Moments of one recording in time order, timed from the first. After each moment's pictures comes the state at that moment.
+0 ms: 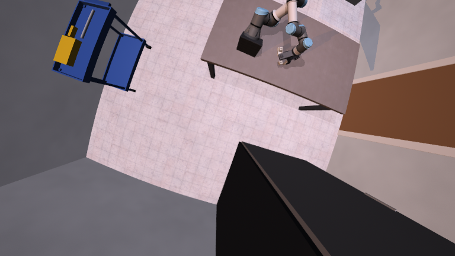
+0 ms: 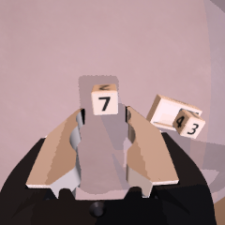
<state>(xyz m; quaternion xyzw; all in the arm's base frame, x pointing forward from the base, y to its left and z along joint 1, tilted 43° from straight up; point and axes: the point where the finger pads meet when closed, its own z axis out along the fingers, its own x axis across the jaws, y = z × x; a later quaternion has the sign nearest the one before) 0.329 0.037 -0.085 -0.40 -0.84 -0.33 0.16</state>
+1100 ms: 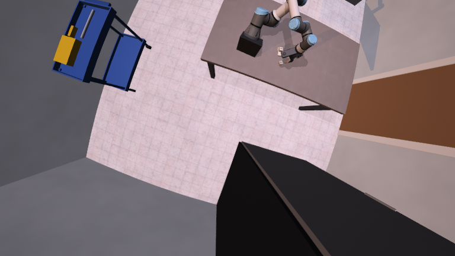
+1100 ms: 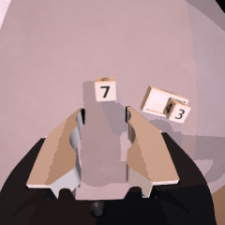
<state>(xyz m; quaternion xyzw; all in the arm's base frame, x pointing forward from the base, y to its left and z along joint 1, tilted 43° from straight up) 0.329 0.008 -0.055 -0.40 -0.84 -0.33 0.16</state>
